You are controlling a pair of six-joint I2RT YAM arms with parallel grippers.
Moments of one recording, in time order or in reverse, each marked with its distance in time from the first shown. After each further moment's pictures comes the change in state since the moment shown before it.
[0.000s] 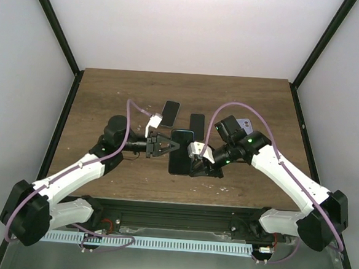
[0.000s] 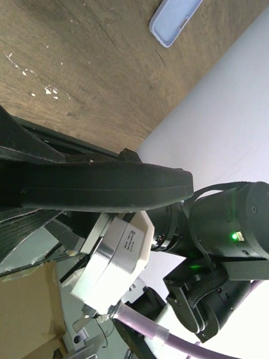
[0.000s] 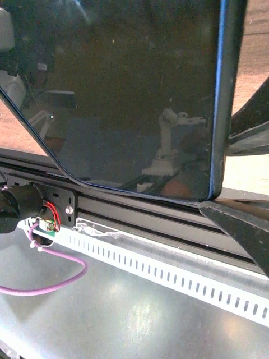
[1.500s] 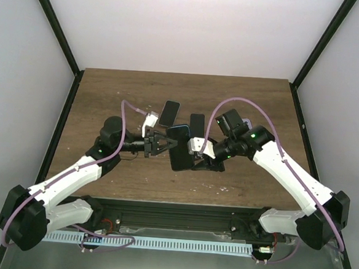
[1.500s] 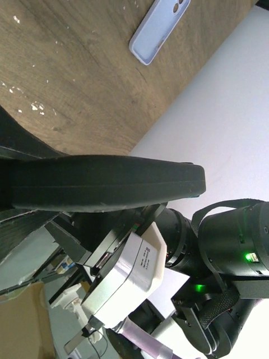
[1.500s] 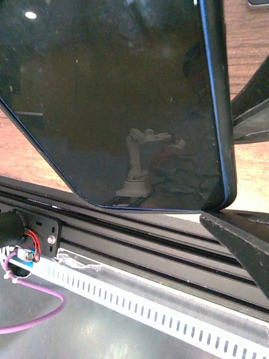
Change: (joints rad) left arm 0.003 -0.037 -0.014 0.011 -0.048 0.031; right arm -0.003 0.000 0.094 -0.050 0.123 -0.084
